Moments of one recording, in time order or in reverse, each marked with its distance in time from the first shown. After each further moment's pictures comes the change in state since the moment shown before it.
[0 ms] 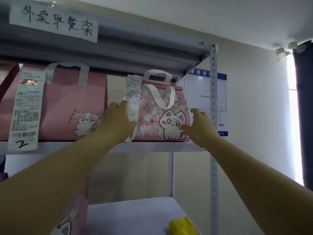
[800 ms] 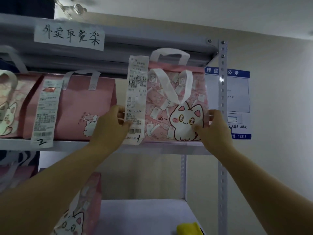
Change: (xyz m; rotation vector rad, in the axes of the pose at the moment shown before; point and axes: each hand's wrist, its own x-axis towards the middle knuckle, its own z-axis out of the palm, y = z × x) left_hand -0.032 0.012 -0.007 -0.351 0.295 -0.041; right_hand -0.003 0.032 -0.006 0.467 0.168 -0.014
